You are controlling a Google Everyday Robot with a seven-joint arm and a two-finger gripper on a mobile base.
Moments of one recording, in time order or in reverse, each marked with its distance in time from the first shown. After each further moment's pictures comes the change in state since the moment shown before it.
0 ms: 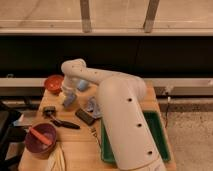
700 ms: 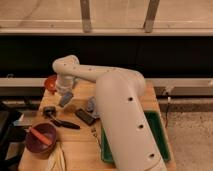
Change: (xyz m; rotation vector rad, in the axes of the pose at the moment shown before) arm 0.011 0.038 -0.025 0.040 0.061 -0.043
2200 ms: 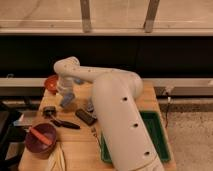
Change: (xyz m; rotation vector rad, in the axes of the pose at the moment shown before) arm -0.001 -0.012 0.016 0.015 0.009 0.043
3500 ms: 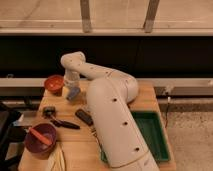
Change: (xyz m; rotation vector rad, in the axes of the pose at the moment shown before) arm -0.015 -0.054 -0.003 0.011 0.016 0.003
